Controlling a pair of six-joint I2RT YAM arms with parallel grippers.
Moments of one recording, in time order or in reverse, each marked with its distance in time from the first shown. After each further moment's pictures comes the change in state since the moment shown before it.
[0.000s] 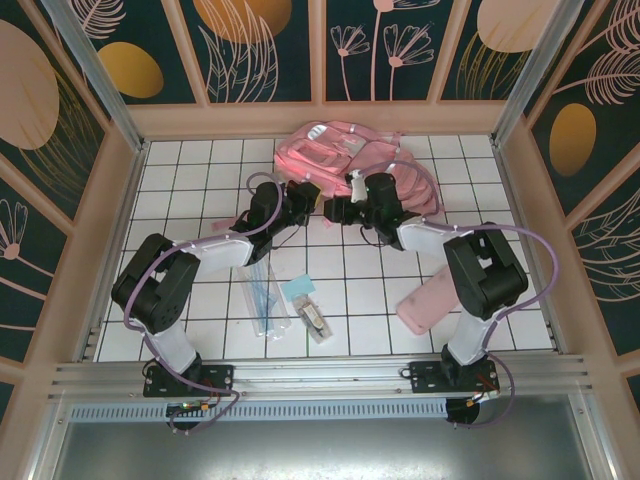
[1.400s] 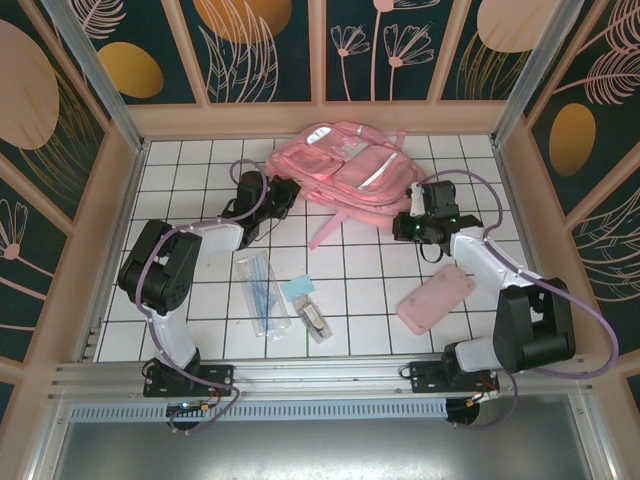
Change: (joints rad) left arm 0.179 0.122 0.080 -0.103 0.094 0.245; right arm -0.267 -0.397 -0.118 -0.669 0.138 -0.167
